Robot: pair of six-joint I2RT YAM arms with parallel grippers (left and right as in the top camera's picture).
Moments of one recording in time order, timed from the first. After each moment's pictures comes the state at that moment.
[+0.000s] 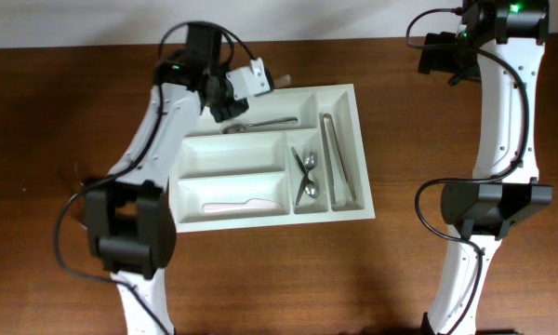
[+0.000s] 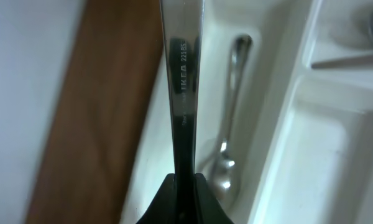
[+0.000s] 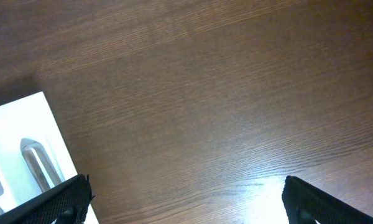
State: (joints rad) left arm -0.23 2.14 1.88 -0.79 0.25 1.04; right arm -0.07 2.32 2.73 -1.60 0.16 0.19
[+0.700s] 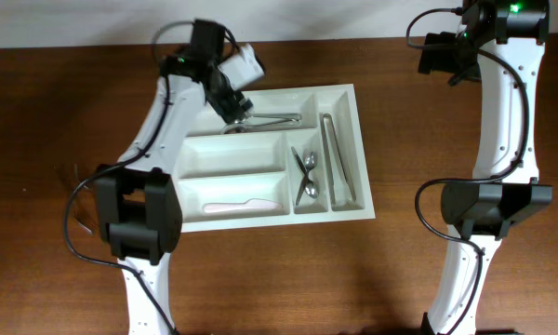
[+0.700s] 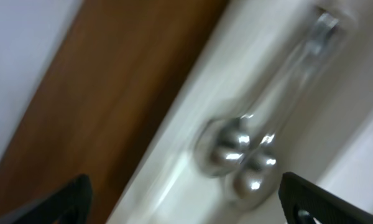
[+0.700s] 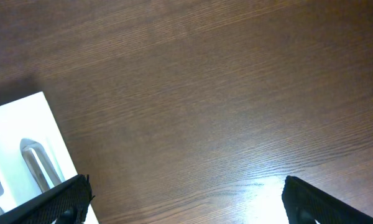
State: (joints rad) left arm -0.21 2.24 2.04 -0.85 0.06 0.73; right arm -0.07 2.32 2.73 -1.60 0.16 0.19
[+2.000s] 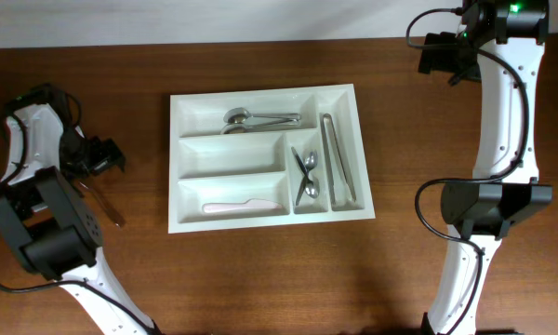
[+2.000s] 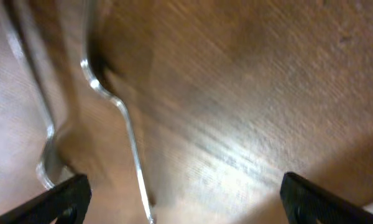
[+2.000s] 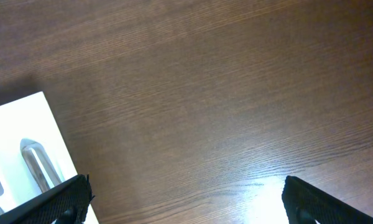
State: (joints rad) left arm 0.39 2.22 1.82 -1.28 0.00 -0.25; right arm -0.07 2.32 2.73 -1.60 0.16 0.19
